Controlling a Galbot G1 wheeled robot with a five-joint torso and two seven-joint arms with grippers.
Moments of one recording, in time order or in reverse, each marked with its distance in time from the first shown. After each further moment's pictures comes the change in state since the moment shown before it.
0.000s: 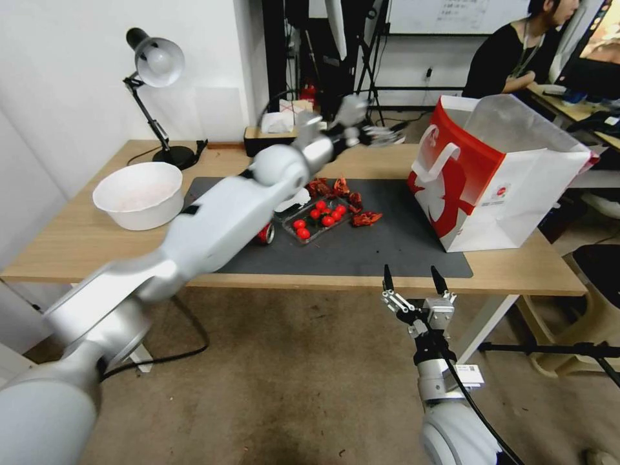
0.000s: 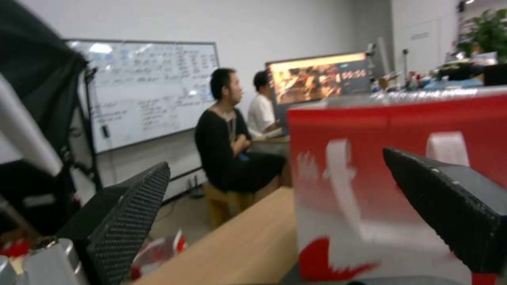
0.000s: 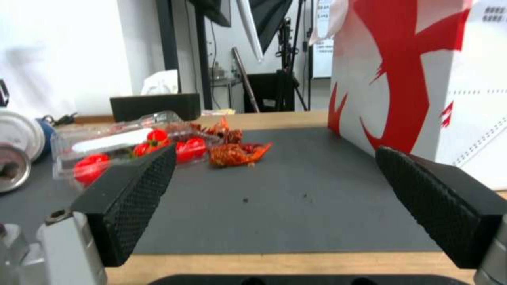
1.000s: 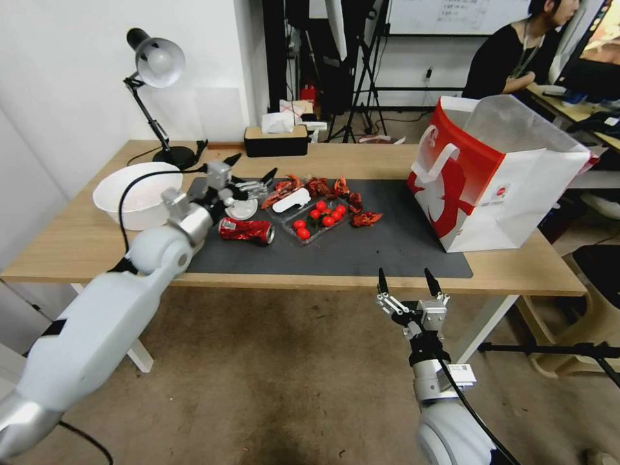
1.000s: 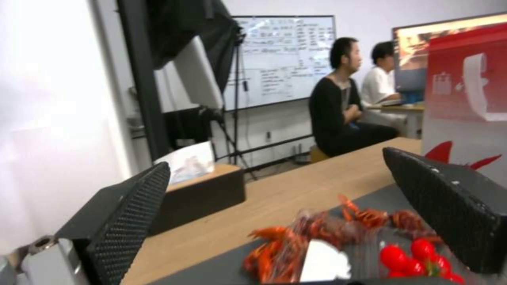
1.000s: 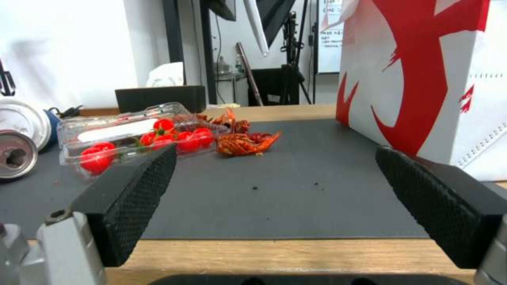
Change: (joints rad) left arm 0.646 0.284 -0.516 -0.403 0.138 -0.006 -0.132; right arm 0.019 0.001 -0.023 -0.030 0.000 0.004 -0.002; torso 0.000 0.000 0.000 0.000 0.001
